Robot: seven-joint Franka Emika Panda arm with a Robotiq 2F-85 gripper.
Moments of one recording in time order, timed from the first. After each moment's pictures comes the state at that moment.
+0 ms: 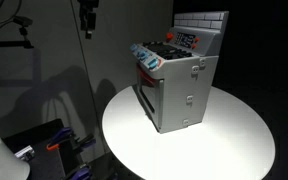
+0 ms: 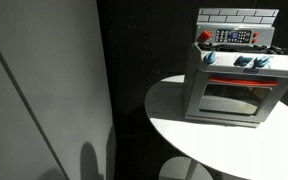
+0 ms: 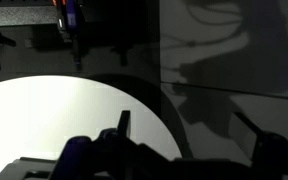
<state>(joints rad) 0.14 -0.35 0.10 -2.20 0.38 1.71 0.27</state>
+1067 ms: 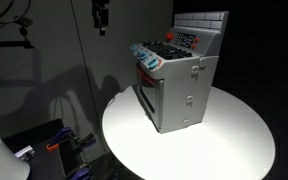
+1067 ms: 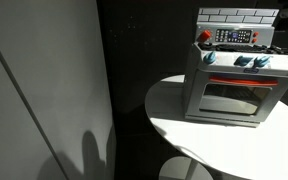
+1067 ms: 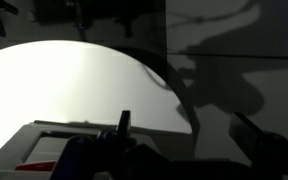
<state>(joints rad) 0.10 -0.28 0.11 -2.12 0.32 1.81 0.30</state>
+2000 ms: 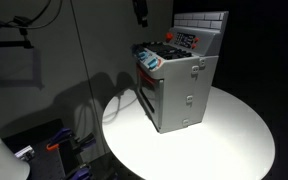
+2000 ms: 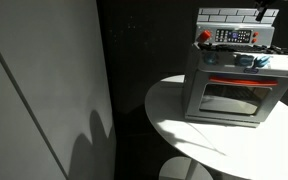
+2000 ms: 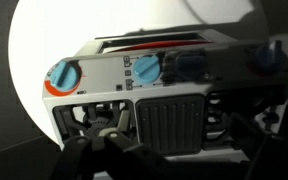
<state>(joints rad) 0.01 -0.08 0.09 -1.89 -0.05 1.99 0.61</state>
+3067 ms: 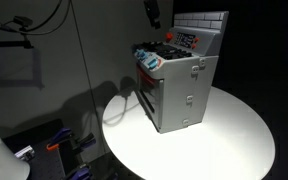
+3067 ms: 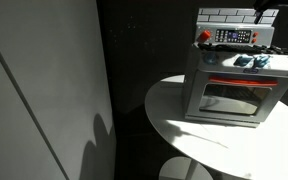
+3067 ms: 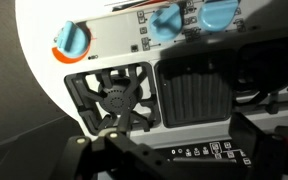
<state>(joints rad) 0.01 -0.02 0.05 -1.87 -0.19 2.11 0.73</state>
